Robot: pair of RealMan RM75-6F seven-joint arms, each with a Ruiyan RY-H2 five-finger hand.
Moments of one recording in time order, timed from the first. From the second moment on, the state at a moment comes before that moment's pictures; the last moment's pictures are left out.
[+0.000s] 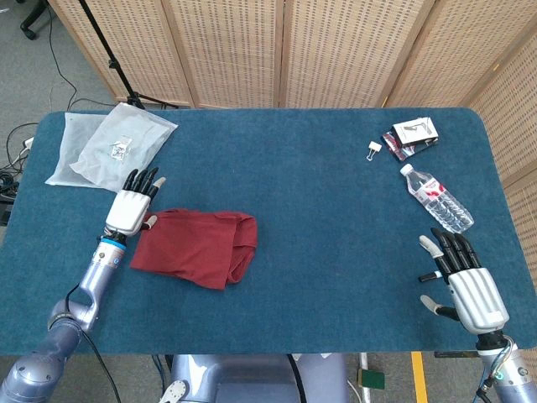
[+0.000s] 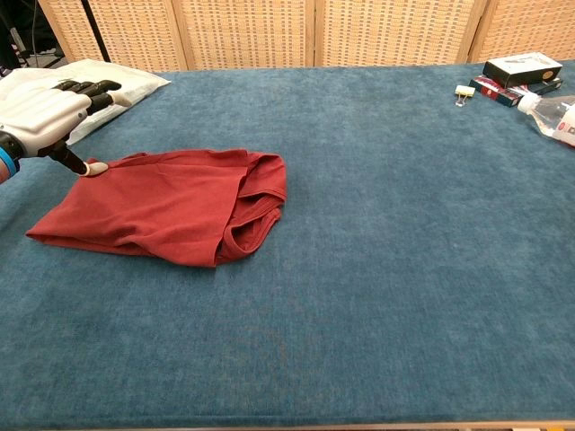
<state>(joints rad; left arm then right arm) -0.70 -1.97 -0.08 -0.25 1.48 1.09 -0.32 0.16 -1.10 0.03 -1.64 -1.67 1.50 0.05</state>
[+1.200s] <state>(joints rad) -0.47 -1.36 -0.07 -1.32 1.49 1.53 -0.21 0.13 -1.07 0.04 -1.66 -1.68 1.58 0.08</state>
